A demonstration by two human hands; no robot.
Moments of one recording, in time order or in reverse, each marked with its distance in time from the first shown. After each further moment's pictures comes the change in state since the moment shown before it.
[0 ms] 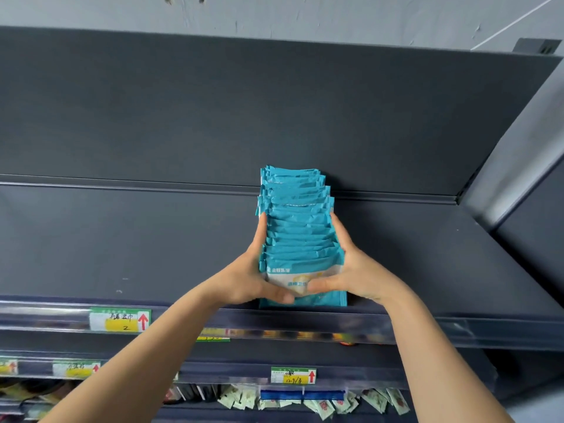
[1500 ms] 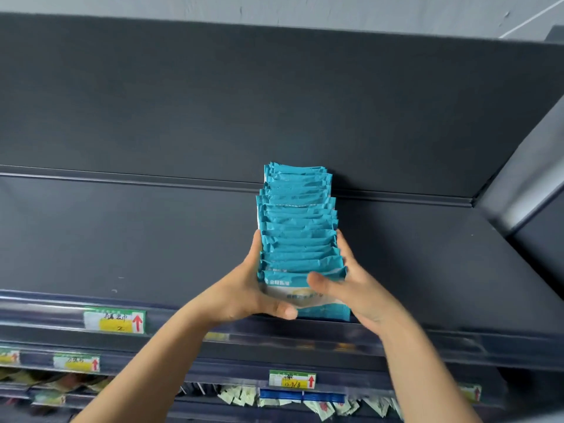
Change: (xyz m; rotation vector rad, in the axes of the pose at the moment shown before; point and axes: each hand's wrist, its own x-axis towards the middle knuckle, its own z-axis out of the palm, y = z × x) left_hand -0.011 0.017 0.009 -0.136 0.009 0.029; right_hand -0.011 -0.002 0.017 0.284 0.001 -0.003
